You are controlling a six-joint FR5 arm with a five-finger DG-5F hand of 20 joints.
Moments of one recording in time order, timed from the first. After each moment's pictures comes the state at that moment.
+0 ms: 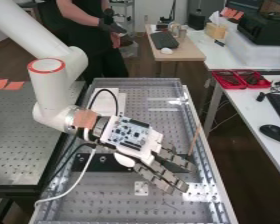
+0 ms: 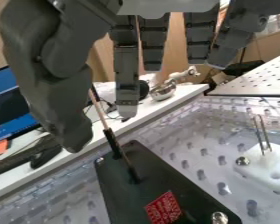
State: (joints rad) arm 1.42 -2.13 -1.74 -2.53 -1.37 -0.39
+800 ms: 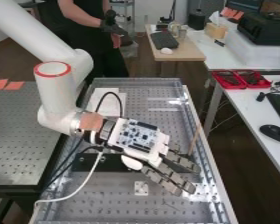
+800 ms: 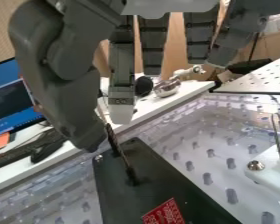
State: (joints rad) arm 1.41 -2.17 -1.69 -2.56 -1.41 -0.42
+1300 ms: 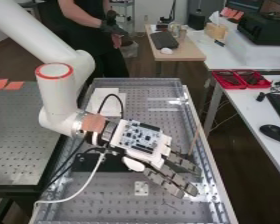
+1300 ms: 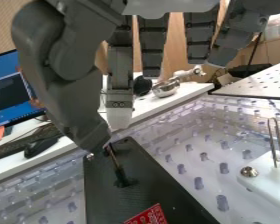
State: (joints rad) arm 1.40 -2.19 -1.67 -2.57 -1.42 -0.46
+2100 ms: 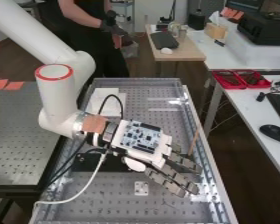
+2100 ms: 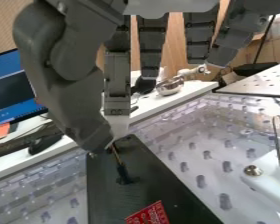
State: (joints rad) arm 1.40 -2.19 -1.66 -2.57 -1.45 -0.46
